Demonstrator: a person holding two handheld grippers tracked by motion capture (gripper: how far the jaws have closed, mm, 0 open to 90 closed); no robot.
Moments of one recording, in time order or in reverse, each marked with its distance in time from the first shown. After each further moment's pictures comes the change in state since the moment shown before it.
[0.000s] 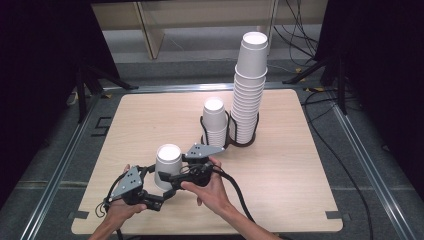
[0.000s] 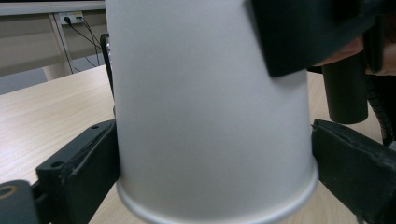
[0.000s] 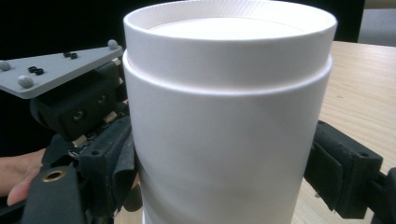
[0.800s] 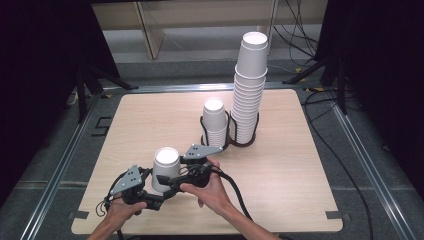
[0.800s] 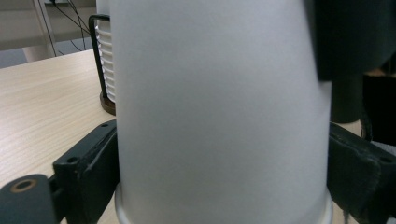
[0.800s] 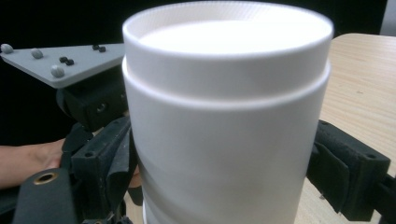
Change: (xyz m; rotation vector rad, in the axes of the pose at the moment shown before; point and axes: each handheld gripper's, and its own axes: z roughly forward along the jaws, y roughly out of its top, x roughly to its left) left arm 0.002 0.001 0.000 0.043 -0.045 -0.047; right arm 0.000 0.001 0.002 0.019 0.048 -0.018
